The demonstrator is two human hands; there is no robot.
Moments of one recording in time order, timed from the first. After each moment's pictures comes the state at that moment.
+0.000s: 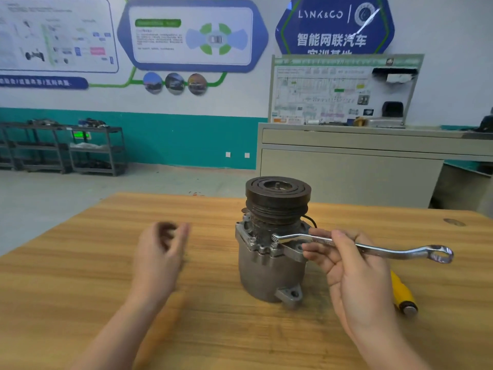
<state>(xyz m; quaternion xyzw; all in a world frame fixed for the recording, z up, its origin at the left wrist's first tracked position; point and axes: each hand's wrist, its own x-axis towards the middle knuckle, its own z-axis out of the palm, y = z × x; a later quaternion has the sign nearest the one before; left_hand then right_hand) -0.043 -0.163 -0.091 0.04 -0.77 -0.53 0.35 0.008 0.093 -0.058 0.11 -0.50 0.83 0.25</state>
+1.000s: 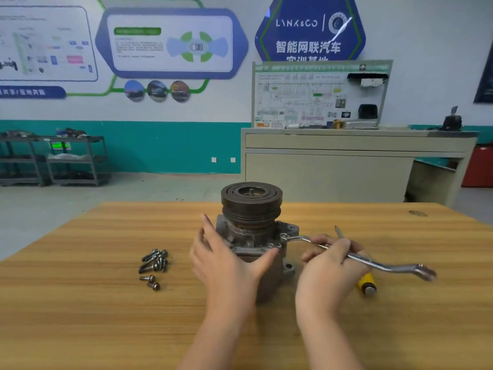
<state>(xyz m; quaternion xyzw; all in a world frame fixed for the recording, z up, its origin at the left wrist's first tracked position) 0.001 -0.024 -0.077 0.05 -0.84 -0.46 0.30 0.016 0.075 -0.048 -0.13 -0.39 0.77 0.49</state>
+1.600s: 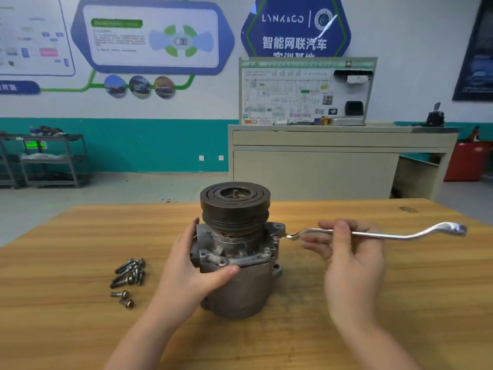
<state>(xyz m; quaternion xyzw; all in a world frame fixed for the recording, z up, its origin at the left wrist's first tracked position) -0.034 -0.089 -0.089 -0.16 -0.80 -0.55 0.18 0.004 0.122 -0.055 0.09 -0.51 0.73 0.45</state>
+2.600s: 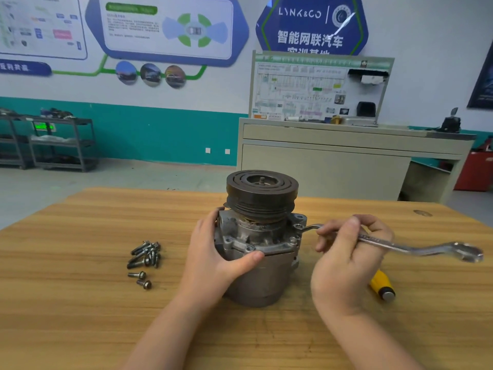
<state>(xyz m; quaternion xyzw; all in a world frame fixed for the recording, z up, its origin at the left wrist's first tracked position) -0.042 -0.083 -0.099 -0.18 -0.78 -0.54 0.28 -0.014 0.083 -0.065 0.11 -0.53 0.62 0.58</state>
